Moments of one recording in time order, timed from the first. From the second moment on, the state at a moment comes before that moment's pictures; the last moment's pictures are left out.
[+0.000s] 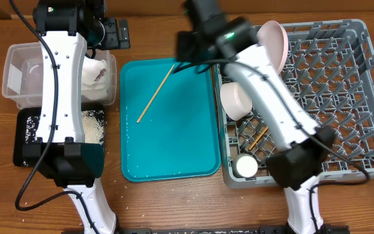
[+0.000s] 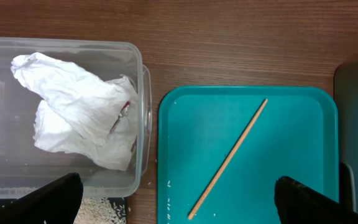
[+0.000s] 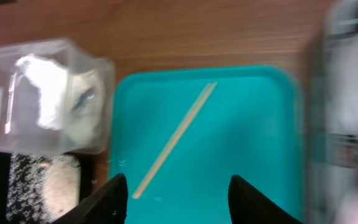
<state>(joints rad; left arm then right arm) -0.02 2.07 2.35 -1.36 0.00 -0.13 0.59 2.18 2.35 -1.11 -0.04 0.58</state>
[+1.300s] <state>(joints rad) -0.02 2.07 2.35 -1.36 0.00 -0.13 0.75 2.59 2.32 -0.99 0.11 0.76</state>
